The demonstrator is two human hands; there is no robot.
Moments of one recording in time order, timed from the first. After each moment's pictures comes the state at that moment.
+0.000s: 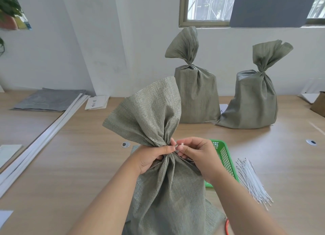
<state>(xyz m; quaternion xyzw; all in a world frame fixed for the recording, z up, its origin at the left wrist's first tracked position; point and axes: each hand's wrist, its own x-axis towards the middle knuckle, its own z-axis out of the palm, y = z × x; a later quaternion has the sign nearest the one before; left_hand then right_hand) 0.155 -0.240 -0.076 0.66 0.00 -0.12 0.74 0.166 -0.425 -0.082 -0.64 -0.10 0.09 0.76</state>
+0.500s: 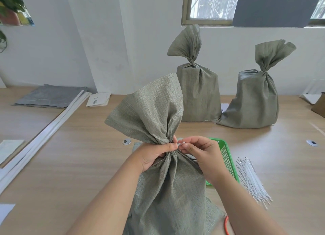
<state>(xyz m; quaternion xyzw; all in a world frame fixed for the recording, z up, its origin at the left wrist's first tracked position) 0.151 -0.243 -0.077 0.65 -0.01 -0.12 0.75 0.156 -0.425 -0.086 -0.63 -0.11 0.03 0.77</state>
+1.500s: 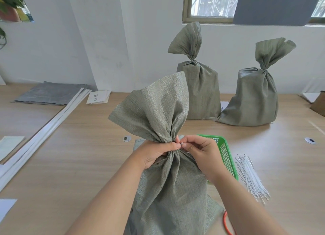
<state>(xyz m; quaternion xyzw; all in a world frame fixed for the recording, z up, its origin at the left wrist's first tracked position) 0.142 -0.246 -0.079 0.66 -0.01 -0.12 0.75 0.150 -0.425 -0.093 -0.70 -0.16 -0.01 0.70</state>
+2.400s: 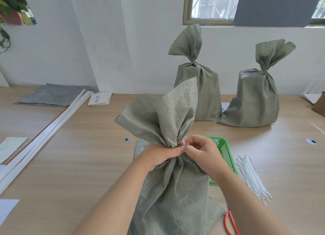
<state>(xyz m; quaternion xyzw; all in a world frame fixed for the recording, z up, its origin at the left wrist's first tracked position) 0.139 -0.252 -0.085 0.74 -0.09 -0.05 0.67 0.146 -0.427 -0.077 -0.80 -0.12 0.03 0.58</state>
